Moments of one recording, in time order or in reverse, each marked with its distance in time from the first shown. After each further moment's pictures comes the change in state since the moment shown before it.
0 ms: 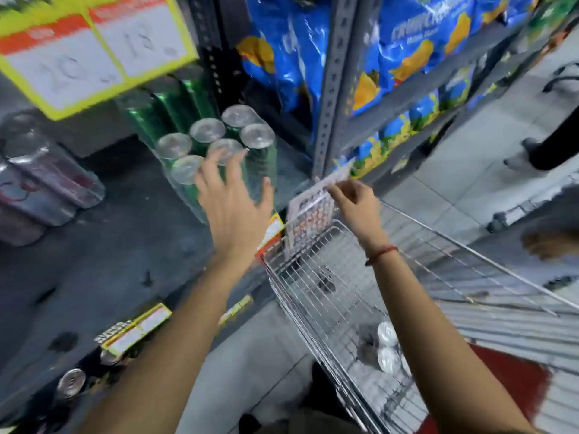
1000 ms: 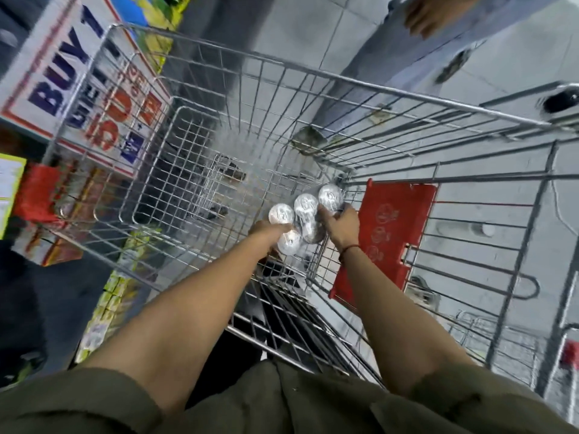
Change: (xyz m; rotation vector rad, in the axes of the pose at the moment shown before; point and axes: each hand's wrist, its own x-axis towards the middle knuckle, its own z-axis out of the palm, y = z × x) left_hand -0.287 0.064 0.256 -0.042 -1.587 -0.816; right_hand -0.167 0.333 -0.126 -0.171 0.279 0.913
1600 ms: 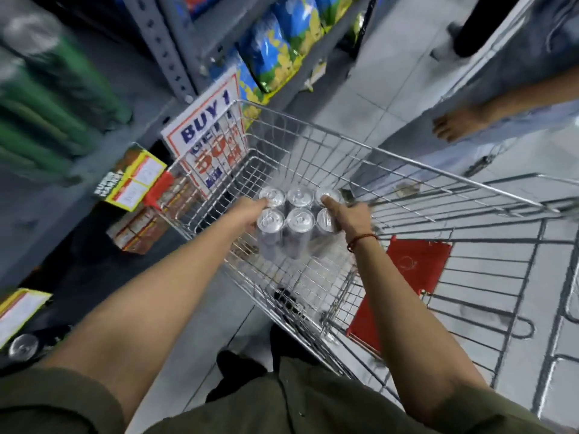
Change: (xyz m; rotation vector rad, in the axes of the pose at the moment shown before) left_hand -0.086 0.021 -0.135 -0.128 0.291 0.251; right_hand -0.050 -0.140 -0.017 0.216 -0.090 -0.146
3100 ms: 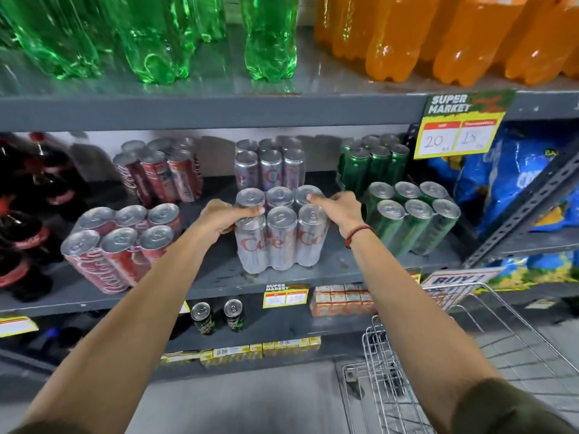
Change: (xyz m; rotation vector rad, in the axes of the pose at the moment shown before) left_hand -0.244 -0.243 -0.391 -0.697 0.837 0.160; right_hand -0.368 -0.230 0.319 -0.284 -0.723 -0.855
